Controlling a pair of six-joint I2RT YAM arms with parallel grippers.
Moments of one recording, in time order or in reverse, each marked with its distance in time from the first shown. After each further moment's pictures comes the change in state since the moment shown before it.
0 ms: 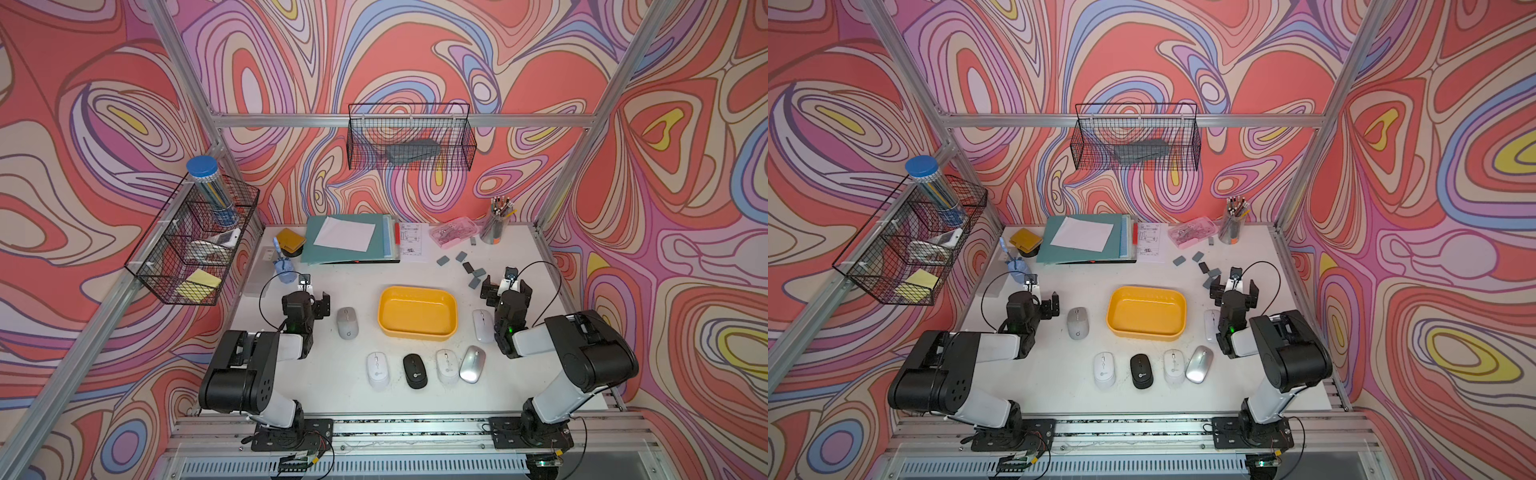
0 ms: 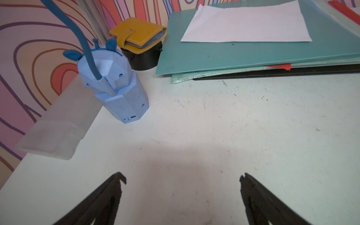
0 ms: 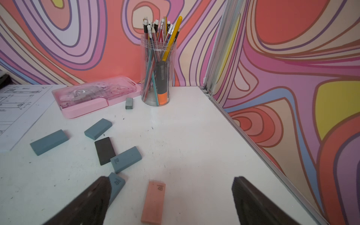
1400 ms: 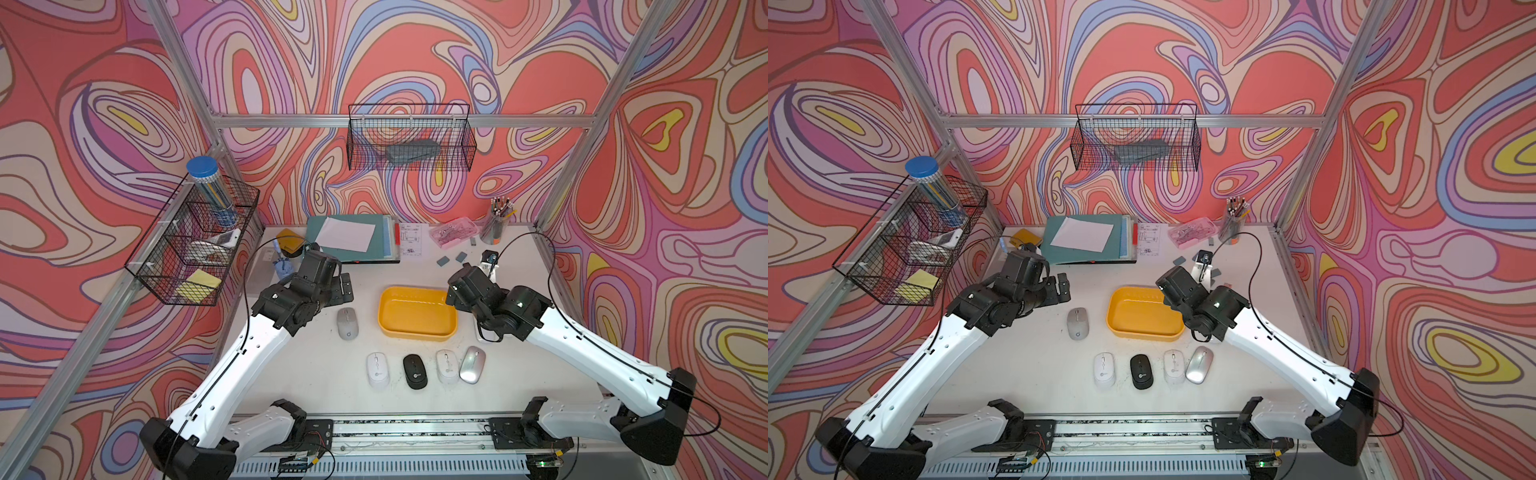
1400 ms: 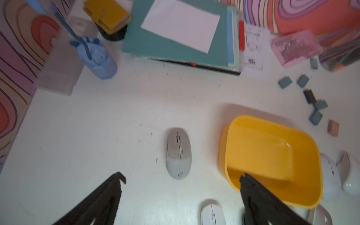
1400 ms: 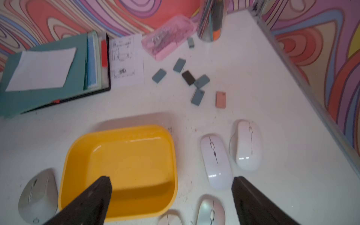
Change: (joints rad) left arm -0.407 -0.418 0.812 -1.593 -0.169 -0.574; right arm 0.648 -0.369 0.887 -2.005 0.298 0.821
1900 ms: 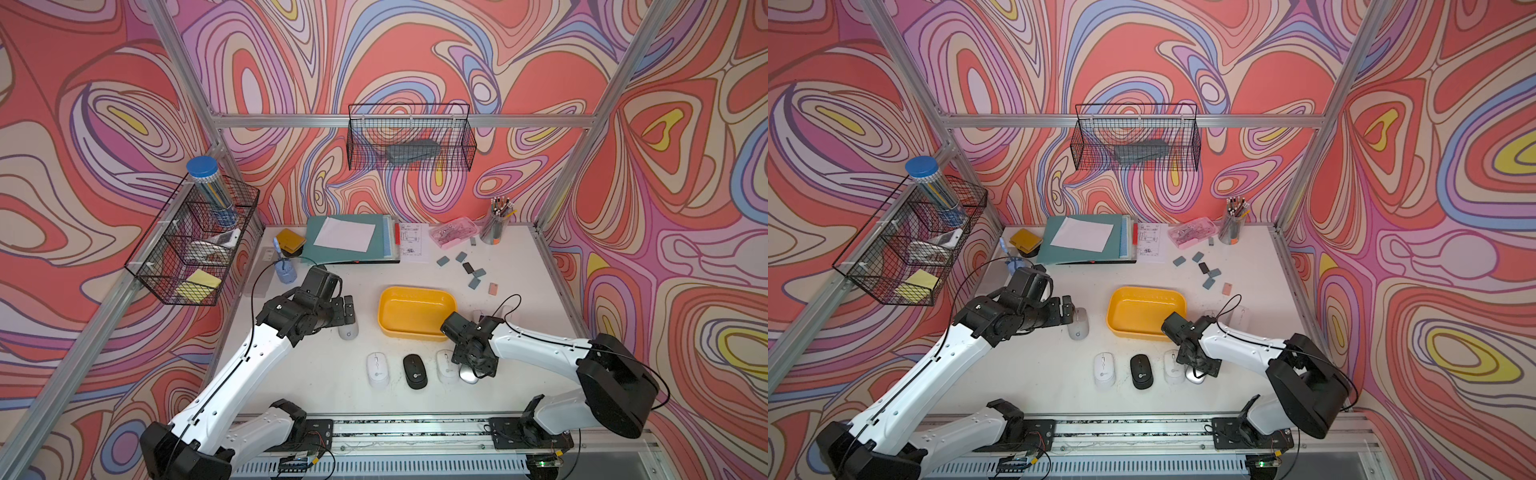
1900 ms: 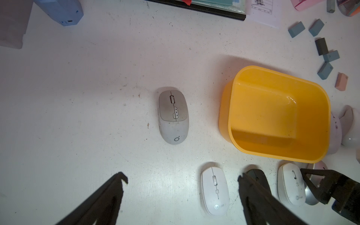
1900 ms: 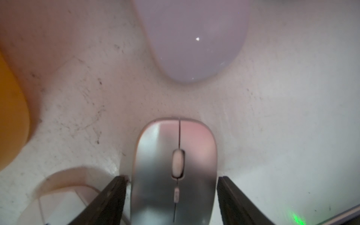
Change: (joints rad) left arm 0.000 -0.037 -0.126 -0.108 0.220 -0.010; right arm -0.051 0.121 -0.533 0.037 -0.511 0.373
